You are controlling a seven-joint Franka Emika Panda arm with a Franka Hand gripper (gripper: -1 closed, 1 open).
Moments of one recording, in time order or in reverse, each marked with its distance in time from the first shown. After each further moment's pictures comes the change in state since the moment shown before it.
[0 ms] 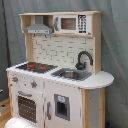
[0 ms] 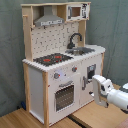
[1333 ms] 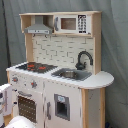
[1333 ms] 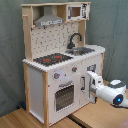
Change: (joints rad) arm -0.222 -0.018 0.028 -0.001 -0.030 0.175 0.312
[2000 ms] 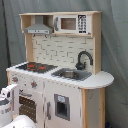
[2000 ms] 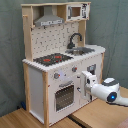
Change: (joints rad) arm -0.147 0.000 0.023 0.015 -0.031 0.140 -0.001
